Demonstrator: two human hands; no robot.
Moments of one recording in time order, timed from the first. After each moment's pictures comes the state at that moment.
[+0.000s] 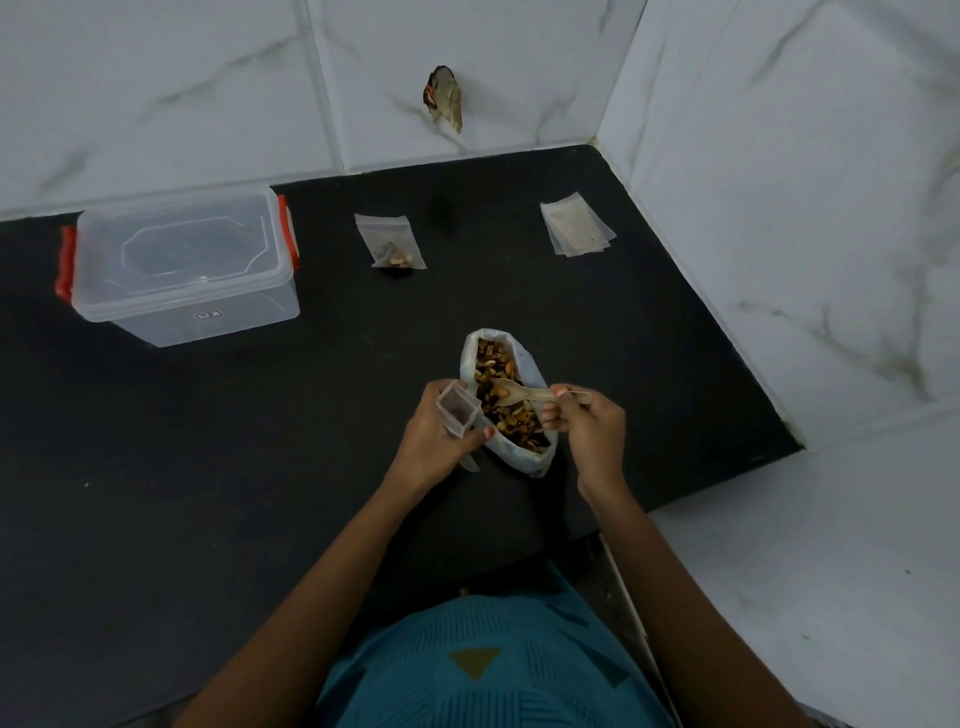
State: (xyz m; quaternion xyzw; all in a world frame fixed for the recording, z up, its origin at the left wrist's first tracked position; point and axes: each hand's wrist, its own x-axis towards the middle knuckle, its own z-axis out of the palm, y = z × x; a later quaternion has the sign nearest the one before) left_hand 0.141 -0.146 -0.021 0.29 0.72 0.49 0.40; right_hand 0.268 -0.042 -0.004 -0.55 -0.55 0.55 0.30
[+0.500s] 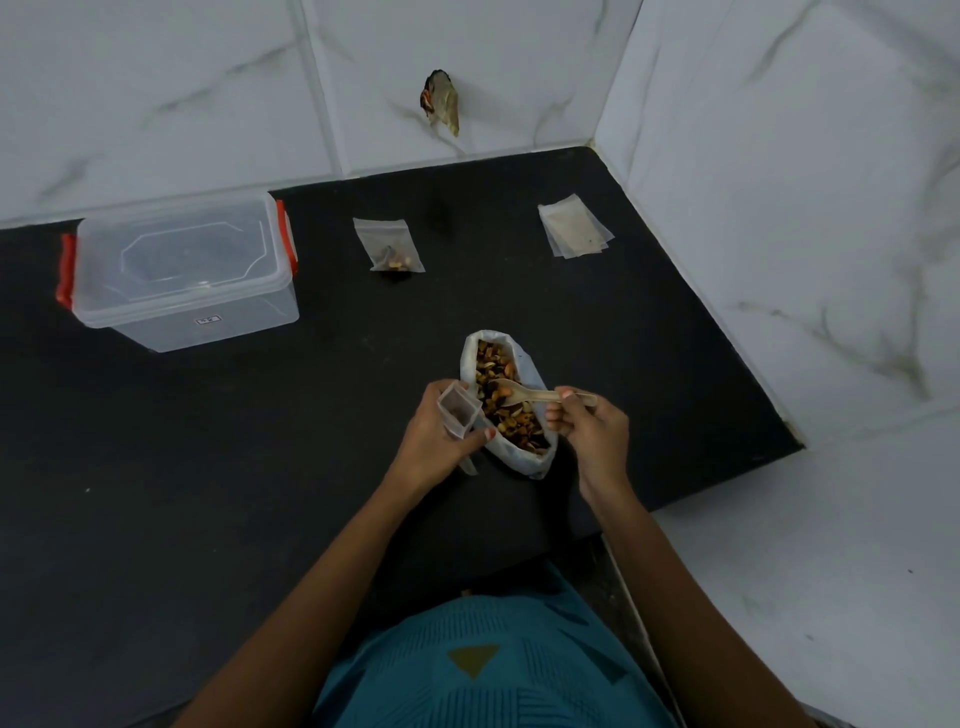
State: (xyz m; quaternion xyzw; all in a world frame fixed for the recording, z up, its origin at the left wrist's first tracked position) left_hand 0.139 -0.144 -0.023 0.29 0.71 0.49 0.41; right_hand 0.271 -0.042 -0.002 -0.55 -0.46 0.62 0.32
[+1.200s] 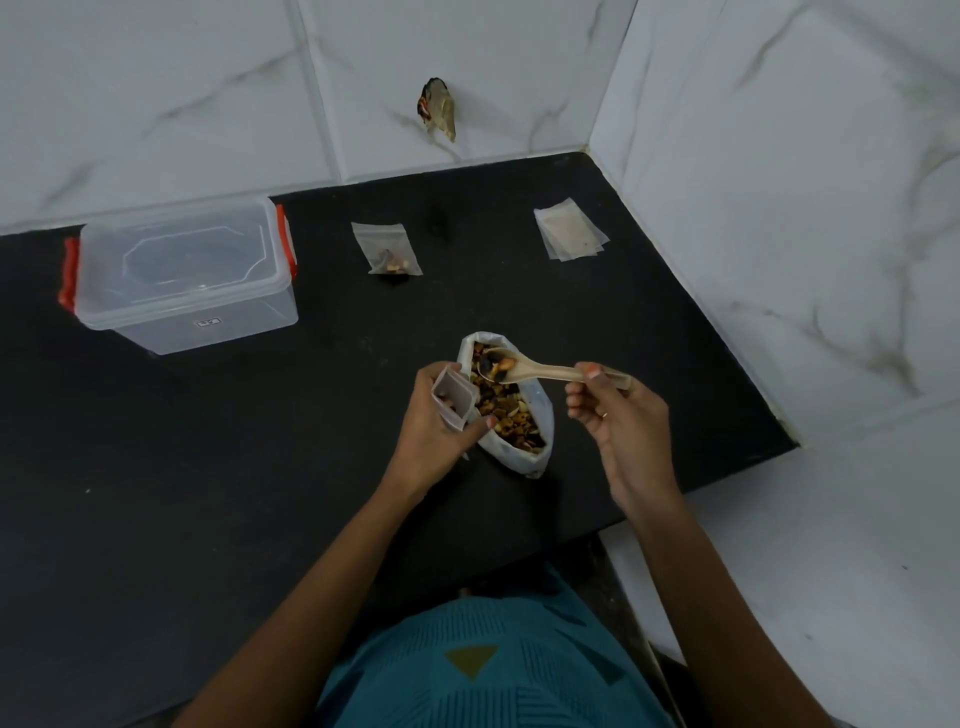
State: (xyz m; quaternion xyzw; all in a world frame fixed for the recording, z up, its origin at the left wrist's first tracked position) left_hand 0.144 -0.144 -0.010 0.33 0.70 0.55 0.32; right_hand 0.288 -0.051 0.061 -0.45 -0.44 0.69 0.36
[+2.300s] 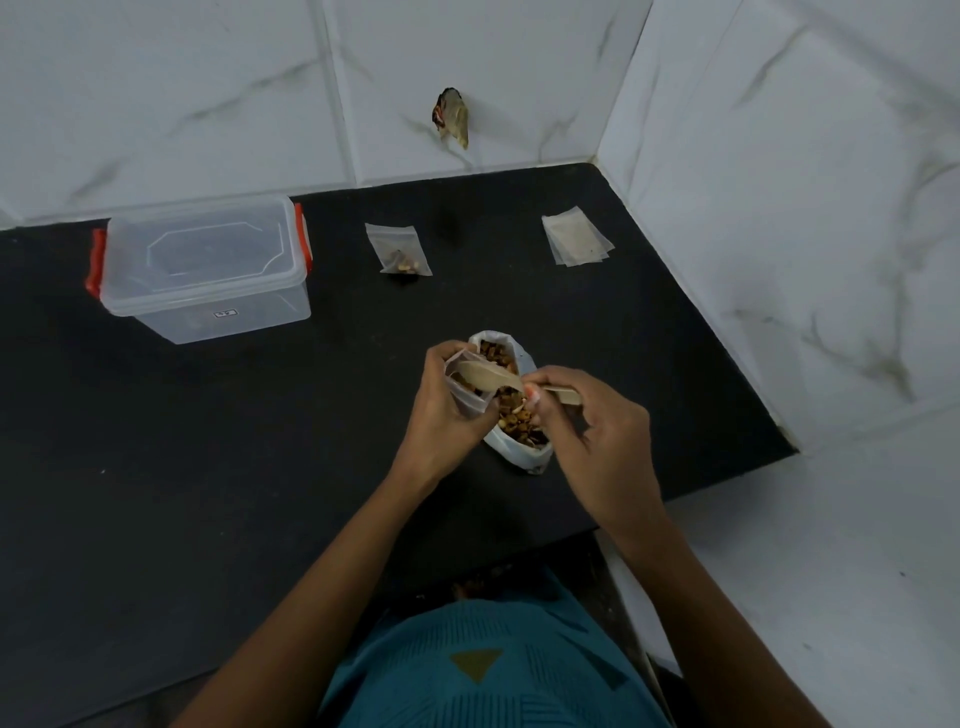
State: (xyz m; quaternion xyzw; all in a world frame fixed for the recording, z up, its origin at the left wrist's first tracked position) left_hand 0.153 -0.146 0.017 0.38 0.68 0.58 0.24; right_hand 0.284 -0.089 0.080 -0.22 -0.83 0.34 0.38
